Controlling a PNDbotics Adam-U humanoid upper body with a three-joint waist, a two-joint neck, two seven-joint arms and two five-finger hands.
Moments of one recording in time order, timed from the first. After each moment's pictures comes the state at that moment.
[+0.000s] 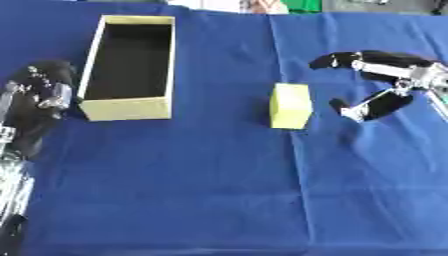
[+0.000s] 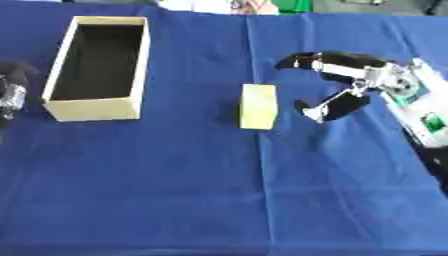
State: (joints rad) left arm -0.39 0.27 -0.05 -1.67 0.15 0.02 -0.03; right arm -0.50 -0.74 0.16 -1.58 0.35 -0.20 0.67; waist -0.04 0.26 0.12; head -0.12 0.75
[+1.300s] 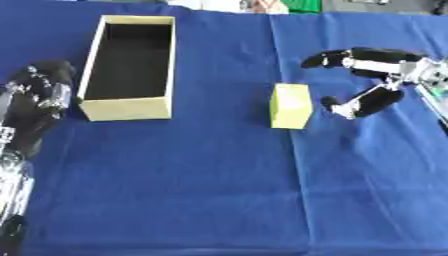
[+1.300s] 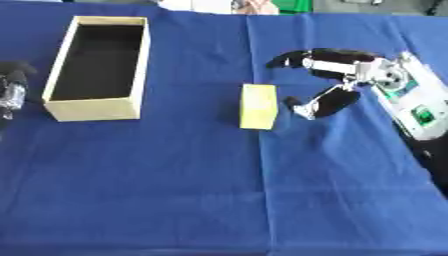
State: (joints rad) left arm -0.39 0.27 -0.05 -1.67 0.15 0.02 -0.03; right arm -0.58 -0.71 0.22 -1.51 0.34 -0.18 0.68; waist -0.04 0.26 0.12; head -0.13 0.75
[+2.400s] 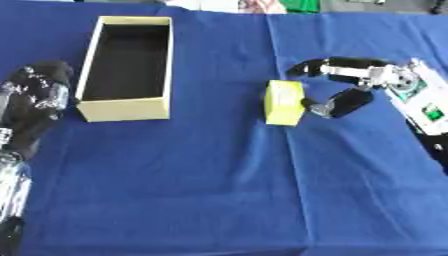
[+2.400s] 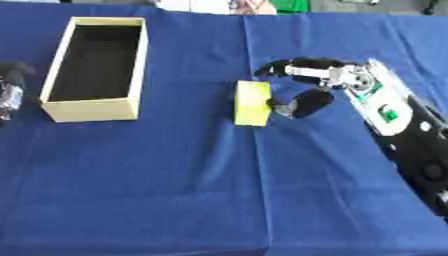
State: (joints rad) left arm -0.39 0.27 -0.05 -1.66 0.15 0.02 -0.03; right arm -0.64 -0.64 0.25 -1.37 0.39 -0.20 0.68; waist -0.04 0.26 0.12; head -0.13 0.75
